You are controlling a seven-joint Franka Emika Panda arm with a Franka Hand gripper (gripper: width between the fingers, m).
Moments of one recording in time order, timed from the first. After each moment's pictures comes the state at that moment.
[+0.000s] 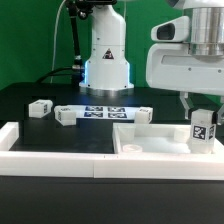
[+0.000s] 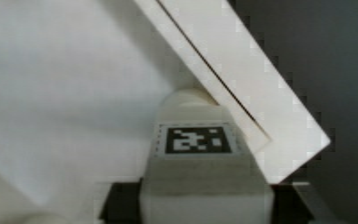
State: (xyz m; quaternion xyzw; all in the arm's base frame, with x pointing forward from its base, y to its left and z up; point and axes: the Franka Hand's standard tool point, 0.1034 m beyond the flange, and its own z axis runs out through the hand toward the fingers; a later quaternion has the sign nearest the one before) arm 0.621 0.120 0.077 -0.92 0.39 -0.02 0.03
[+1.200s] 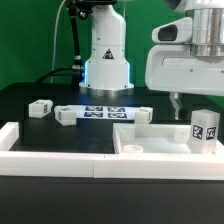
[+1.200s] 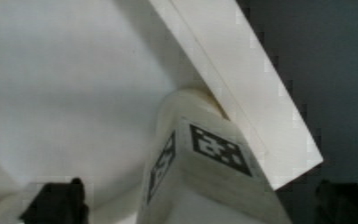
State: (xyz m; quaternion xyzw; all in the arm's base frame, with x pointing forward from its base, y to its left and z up) arm 0.619 0.120 0.075 -0.98 0.18 -0.03 0.02
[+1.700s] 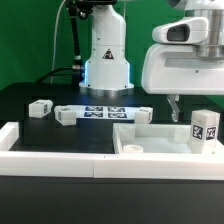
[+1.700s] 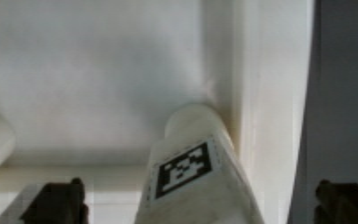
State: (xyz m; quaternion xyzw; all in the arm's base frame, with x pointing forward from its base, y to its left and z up) arm 0.614 0.119 0.076 -1.00 -0.05 0.00 0.00
